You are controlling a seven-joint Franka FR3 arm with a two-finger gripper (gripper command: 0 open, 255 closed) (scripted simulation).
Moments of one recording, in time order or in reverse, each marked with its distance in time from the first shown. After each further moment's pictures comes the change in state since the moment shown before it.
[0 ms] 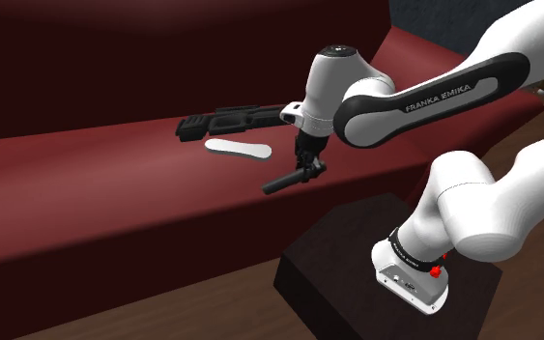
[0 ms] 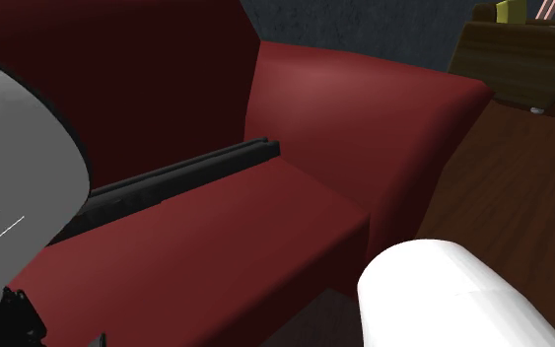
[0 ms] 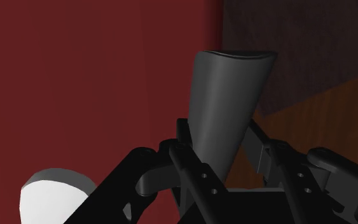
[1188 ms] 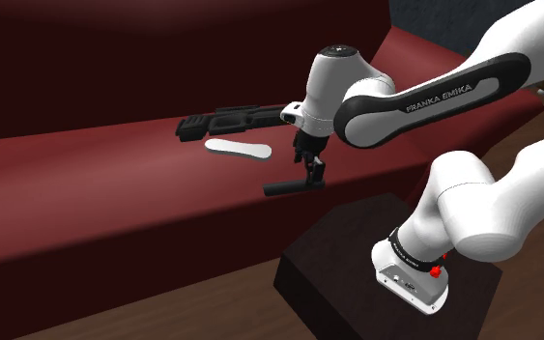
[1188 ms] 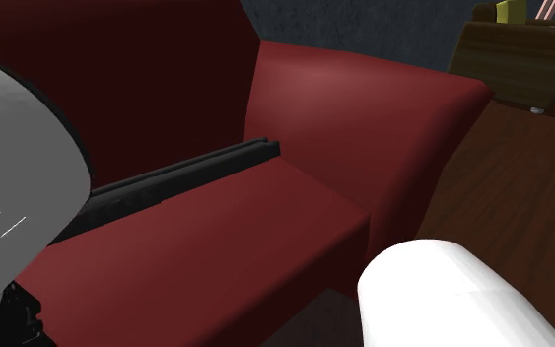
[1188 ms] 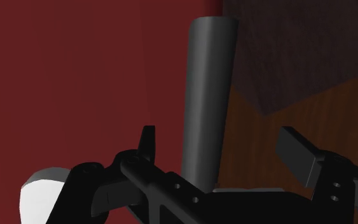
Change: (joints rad) arm 0.000 -0.004 0.001 -0.002 0.000 0.000 0.002
